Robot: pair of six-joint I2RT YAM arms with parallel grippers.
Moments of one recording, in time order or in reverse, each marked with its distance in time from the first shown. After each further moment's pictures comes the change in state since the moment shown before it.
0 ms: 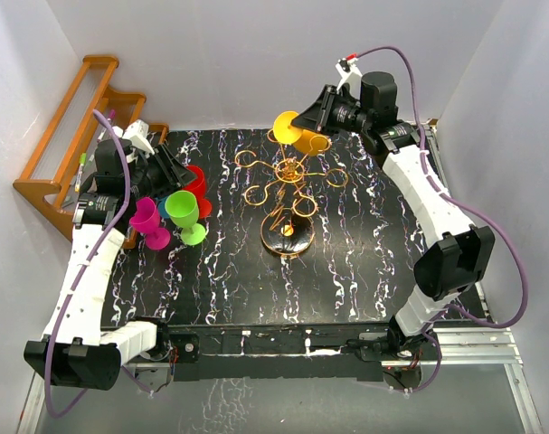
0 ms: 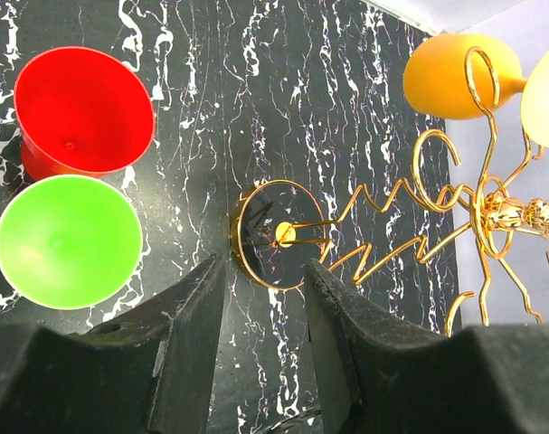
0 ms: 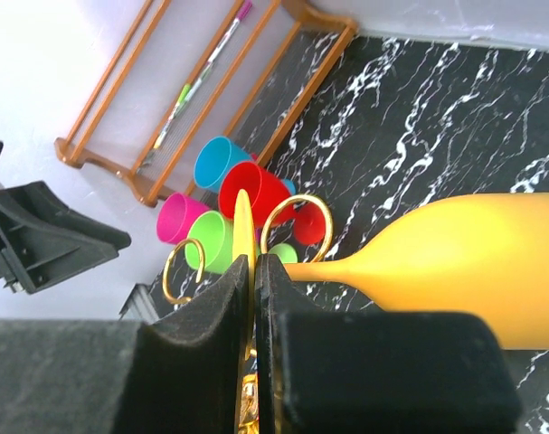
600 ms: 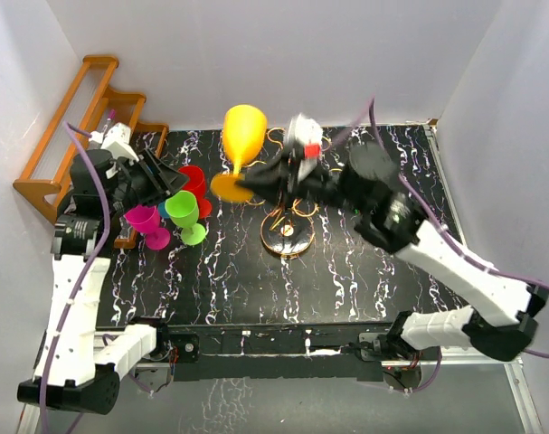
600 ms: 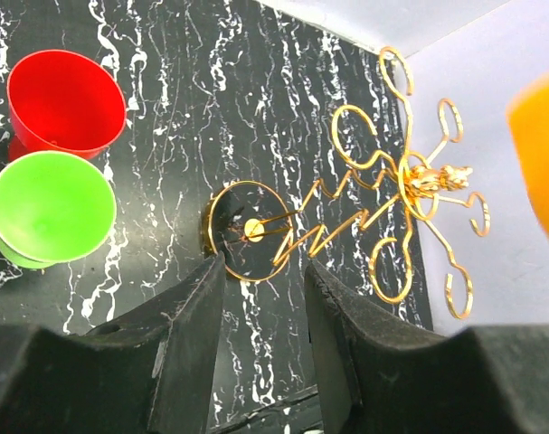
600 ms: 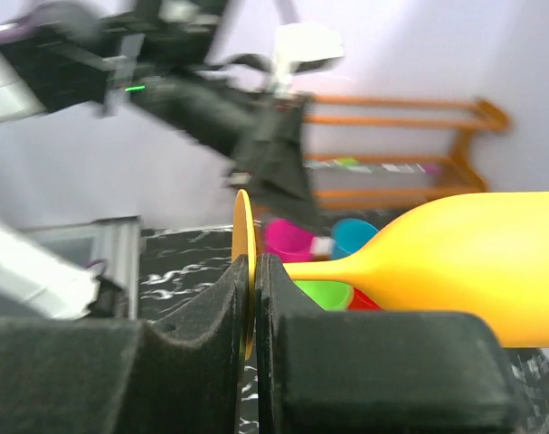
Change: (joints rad) left arm 0.000 -0.124 0.055 -0.084 0.004 -0.034; right arm 0.535 -0.390 -0.232 0.242 0.221 -0.550
